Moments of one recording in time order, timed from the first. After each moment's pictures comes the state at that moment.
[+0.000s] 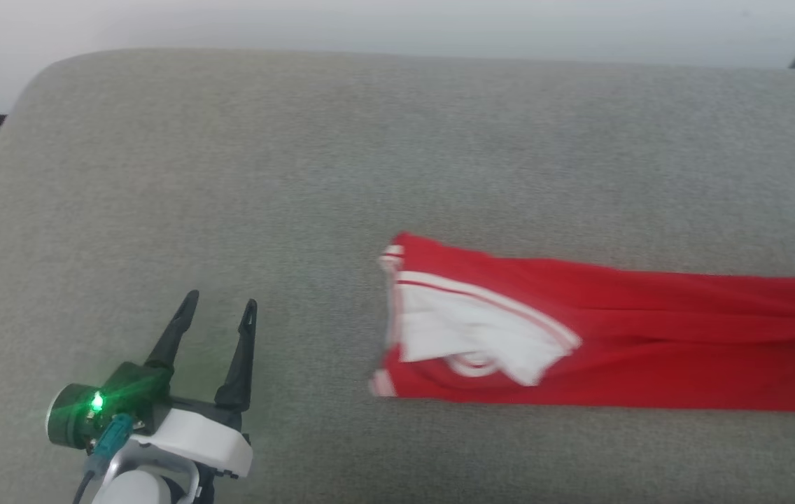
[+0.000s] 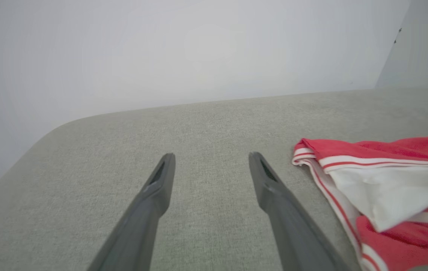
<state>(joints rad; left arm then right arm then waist) -0.10 0.14 -0.02 0.18 -0.11 -0.13 -0.26 -0.38 -0.64 0.08 0.66 0.89 0.13 0.45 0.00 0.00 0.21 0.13</state>
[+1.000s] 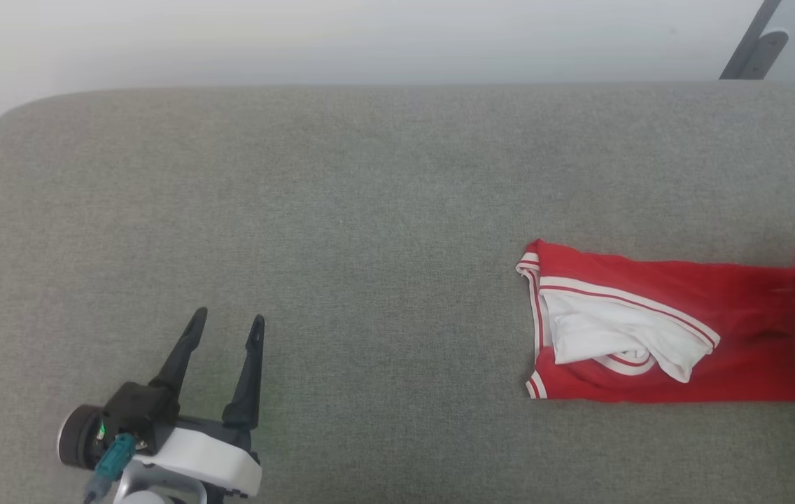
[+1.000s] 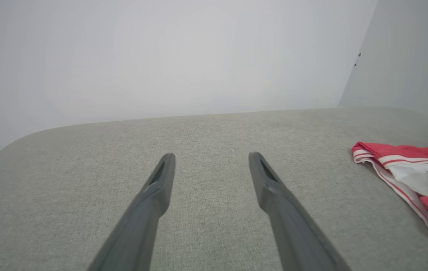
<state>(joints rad) -0.05 0.12 -0.02 0.14 -0.15 -0.13 -0.26 -0.36 -0.70 0.13 0.41 0.82 0.13 0.38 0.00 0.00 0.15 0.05</state>
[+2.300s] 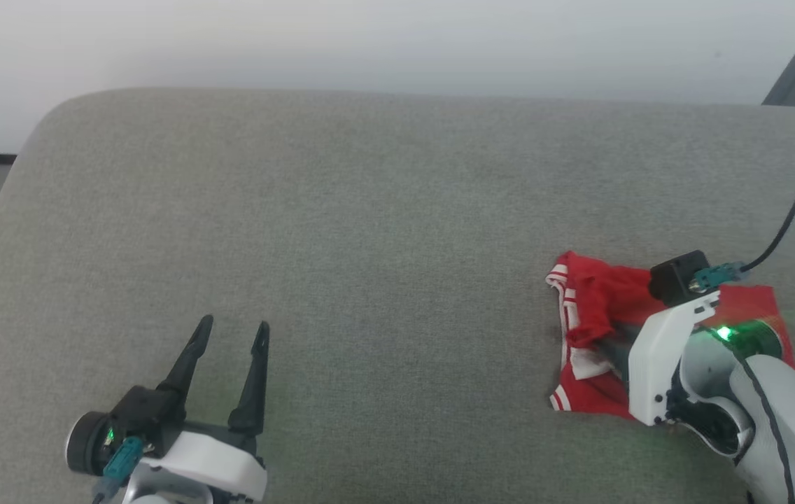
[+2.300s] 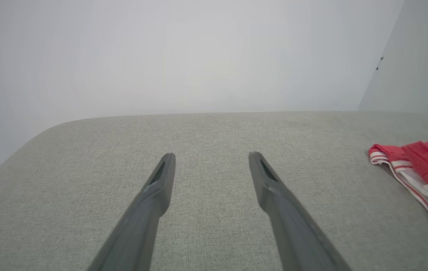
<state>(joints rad) -0.05 0.10 -0.02 0.16 -0.14 -0.13 -0.26 -0.49 -0.46 0.60 0.47 0.81 0.13 0.31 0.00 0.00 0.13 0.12</state>
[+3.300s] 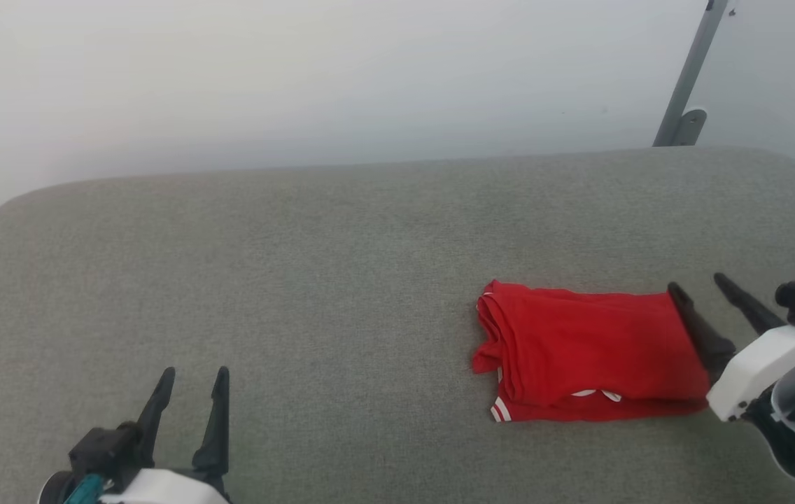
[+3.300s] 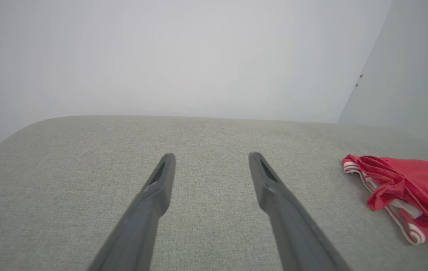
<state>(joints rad) 0.02 0.13 0.03 0.23 -0.25 -0.13 -0.26 -0.45 -0.57 0.60 0.61 0.87 0.13 -0.26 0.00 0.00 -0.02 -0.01</state>
